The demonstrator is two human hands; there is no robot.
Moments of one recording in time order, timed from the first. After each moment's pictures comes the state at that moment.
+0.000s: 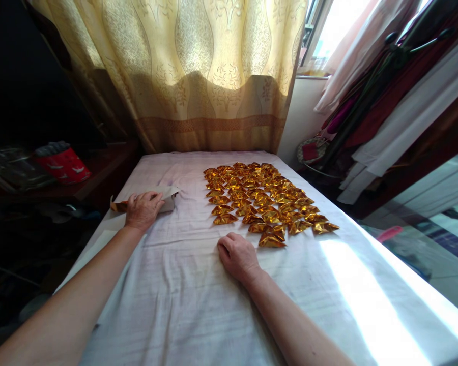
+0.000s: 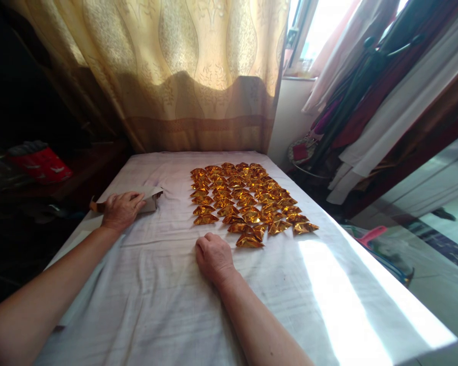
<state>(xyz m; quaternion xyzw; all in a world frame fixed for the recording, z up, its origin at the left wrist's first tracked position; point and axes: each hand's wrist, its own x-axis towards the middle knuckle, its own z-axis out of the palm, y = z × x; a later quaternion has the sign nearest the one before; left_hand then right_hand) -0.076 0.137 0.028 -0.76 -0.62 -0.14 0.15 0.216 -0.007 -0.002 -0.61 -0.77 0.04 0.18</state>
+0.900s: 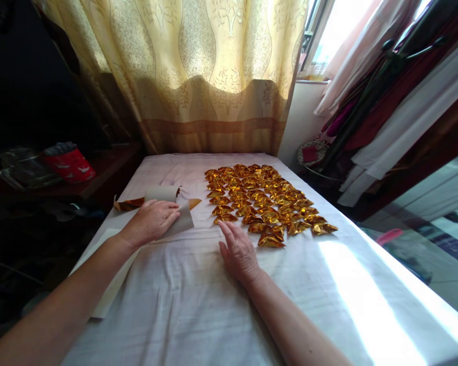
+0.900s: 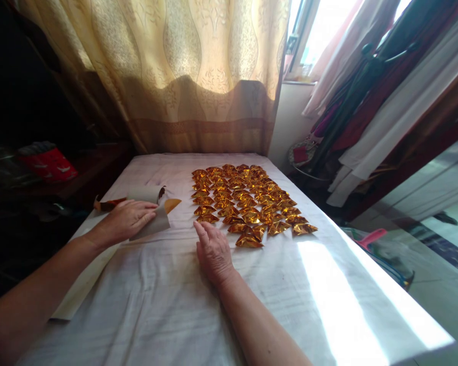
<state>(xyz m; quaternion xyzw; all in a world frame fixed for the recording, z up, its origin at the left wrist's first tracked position) -0.044 0.082 0.086 -0.87 -0.49 -0.10 0.00 0.218 -0.005 -0.015 -0.53 -0.77 -0.09 0.34</state>
